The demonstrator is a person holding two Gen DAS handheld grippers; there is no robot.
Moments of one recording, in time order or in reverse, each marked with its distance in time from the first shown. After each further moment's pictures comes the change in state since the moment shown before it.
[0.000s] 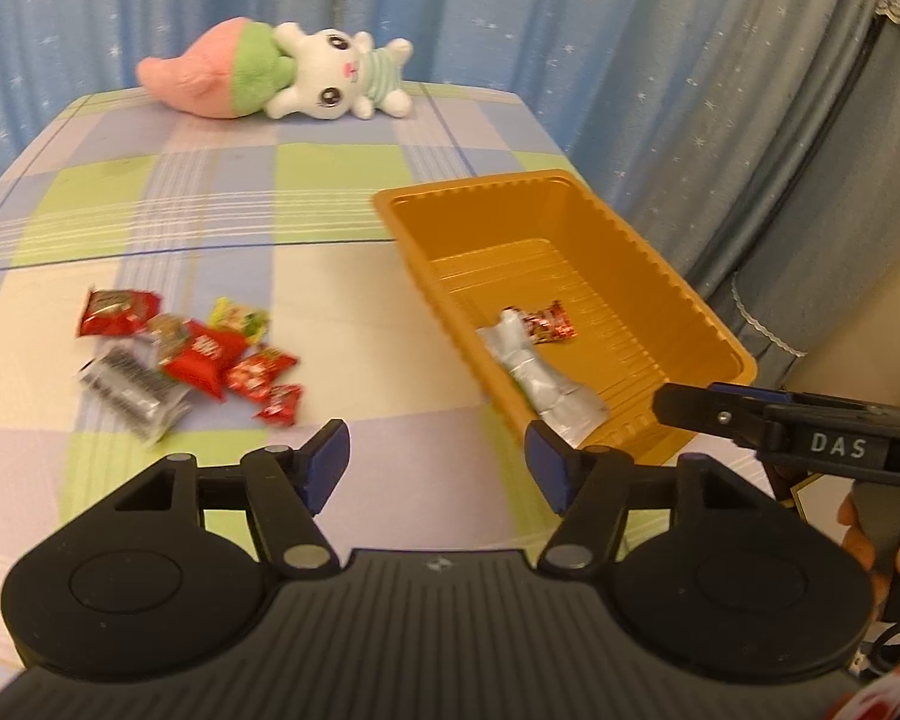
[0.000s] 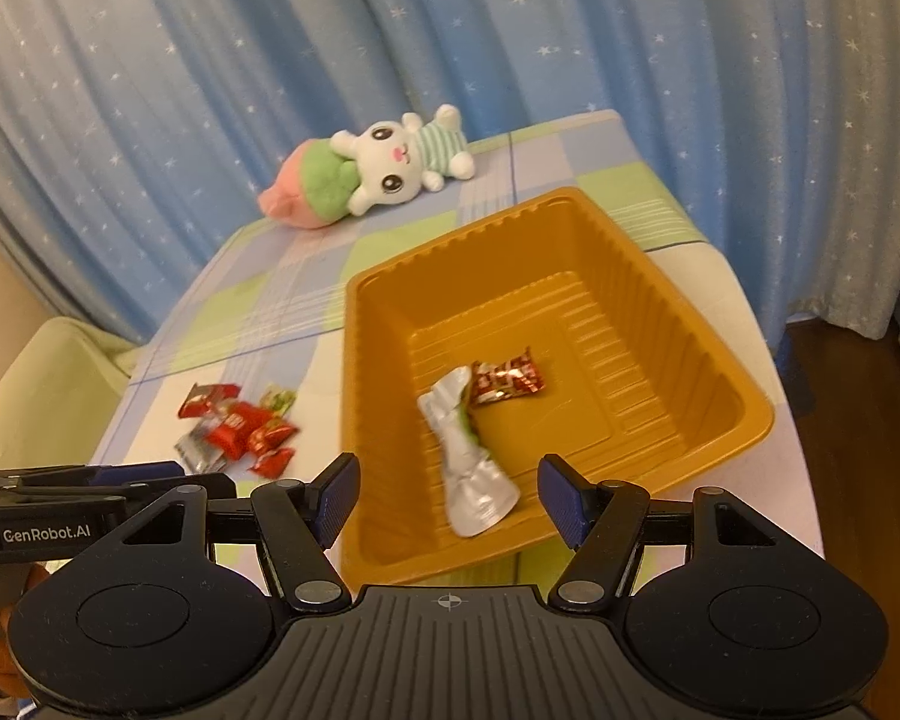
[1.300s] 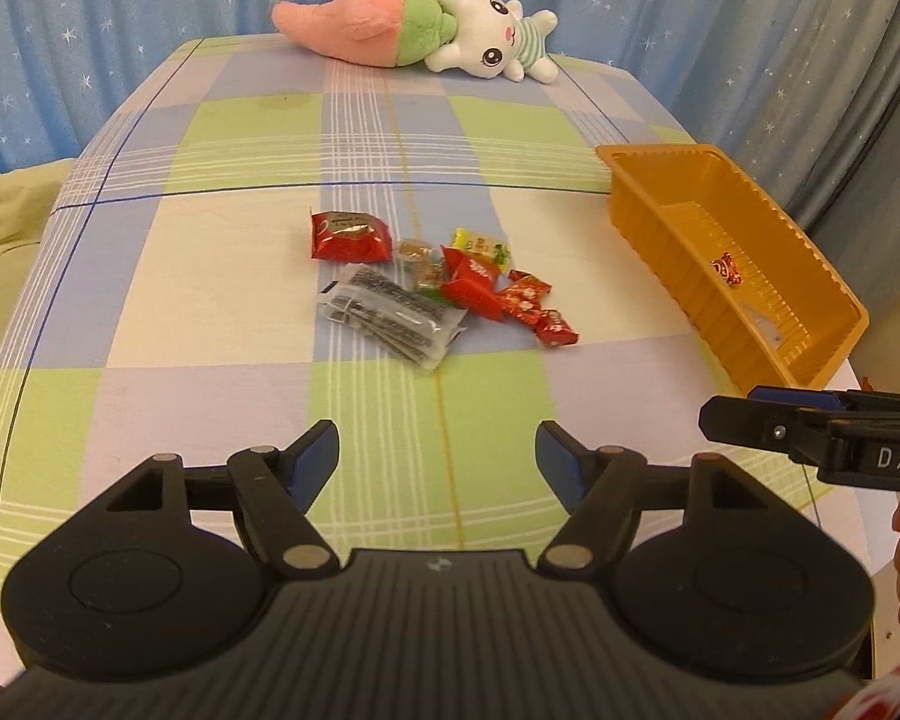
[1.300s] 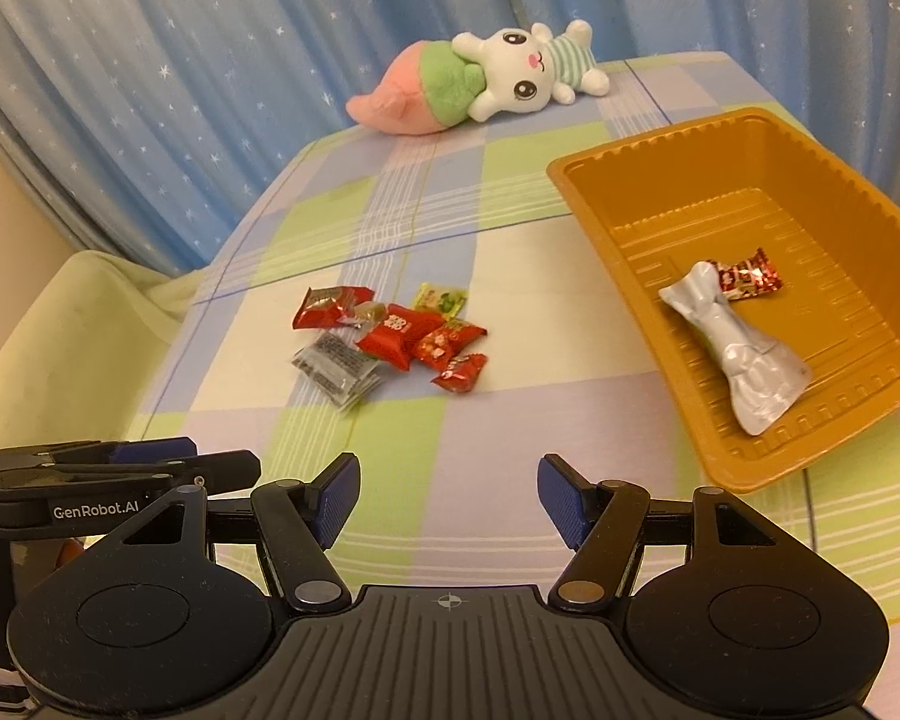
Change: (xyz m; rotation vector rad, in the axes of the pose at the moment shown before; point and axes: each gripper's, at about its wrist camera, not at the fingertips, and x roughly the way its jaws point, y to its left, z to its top) left arm -0.029 0.158 -0.031 -0.024 0.066 0.067; right arm 0.065 0.141 -0.043 -0.022 0.111 0.020
